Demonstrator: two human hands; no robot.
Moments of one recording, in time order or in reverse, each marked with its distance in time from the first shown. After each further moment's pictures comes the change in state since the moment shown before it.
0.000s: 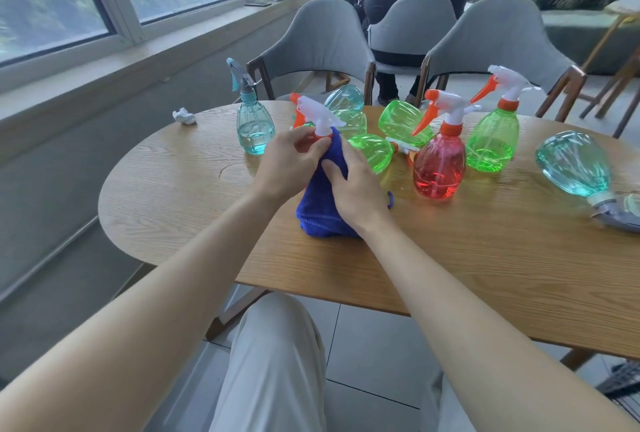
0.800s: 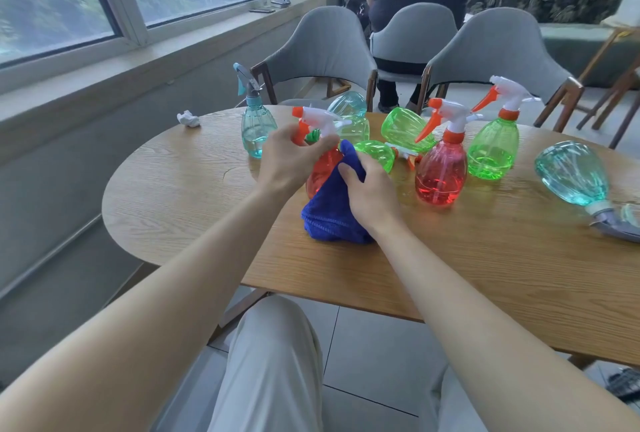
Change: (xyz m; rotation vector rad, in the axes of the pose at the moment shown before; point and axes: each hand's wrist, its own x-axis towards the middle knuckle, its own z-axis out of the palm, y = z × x) left_hand 0.011 -0.002 -0.001 -0.117 0.110 -0.149; right_hand -0.001 0.002 -0.011 0.022 0.077 0.087
